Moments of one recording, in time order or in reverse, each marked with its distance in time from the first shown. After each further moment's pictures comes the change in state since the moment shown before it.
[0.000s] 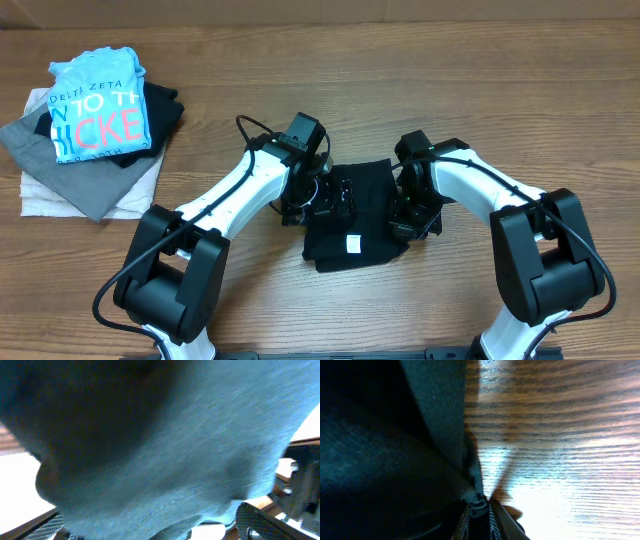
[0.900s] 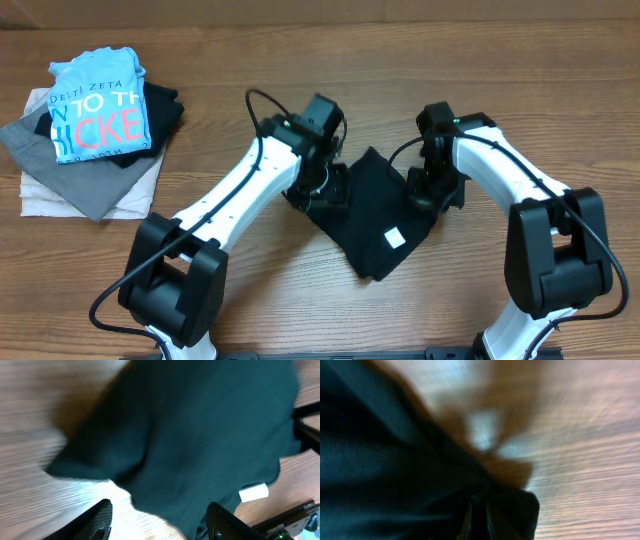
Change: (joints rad) left arm -0.053 -0.001 0.171 -0.145 -0.143 0.039; right arm -0.103 0.010 0.140 -0.091 0.184 -0.052
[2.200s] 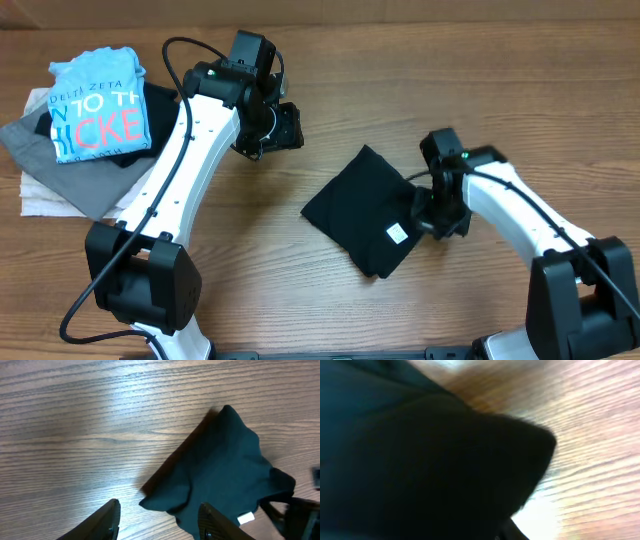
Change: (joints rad) left arm 0.256 0.000 0.305 -0.168 -0.063 0.126; right arm 0.037 -0.229 -0.238 0.096 0.031 0.200
